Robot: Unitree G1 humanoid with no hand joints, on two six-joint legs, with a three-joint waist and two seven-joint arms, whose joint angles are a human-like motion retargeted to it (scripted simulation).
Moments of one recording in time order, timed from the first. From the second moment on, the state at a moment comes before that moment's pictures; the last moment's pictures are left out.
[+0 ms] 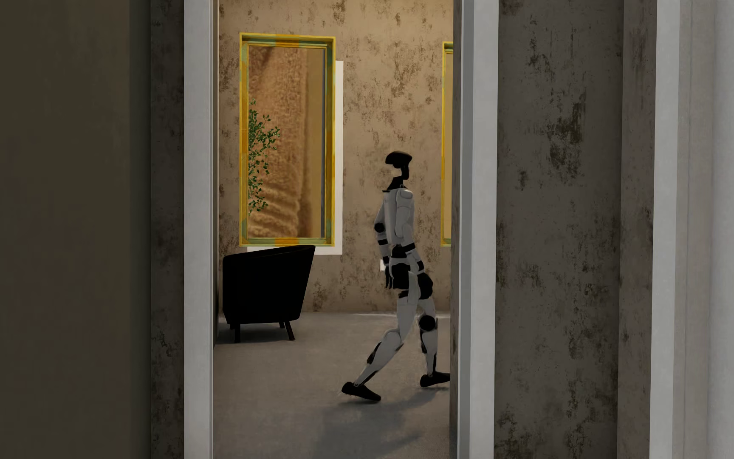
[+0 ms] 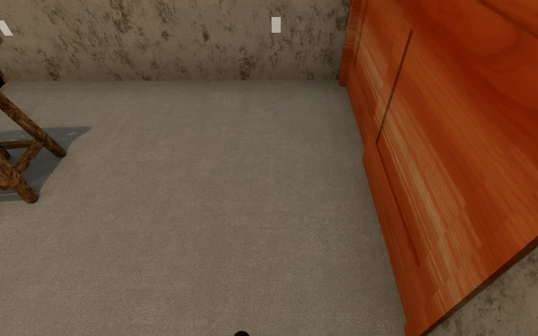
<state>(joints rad) -0.50 0.14 0.13 0.05 -0.01 -0.01 0.00 0.00 -0.03 0.41 0.53 0.36 0.22 -0.17 -0.44 0.42 -0.43 0.00 0.00 -0.51 0.46 0.89 0.93 0.00 0.00 0.00 0.00 0.00 0.00</state>
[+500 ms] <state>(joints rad) -0.36 -0.21 -0.02 -0.07 -0.12 0.03 0.00 0.00 0.00 0.57 1.17 0.18 0.16 -0.01 -0.14 0.52 -0.43 0.00 0.00 -0.38 0.29 0.77 0.85 0.00 0.00 0.00 0.00 0.00 0.00</state>
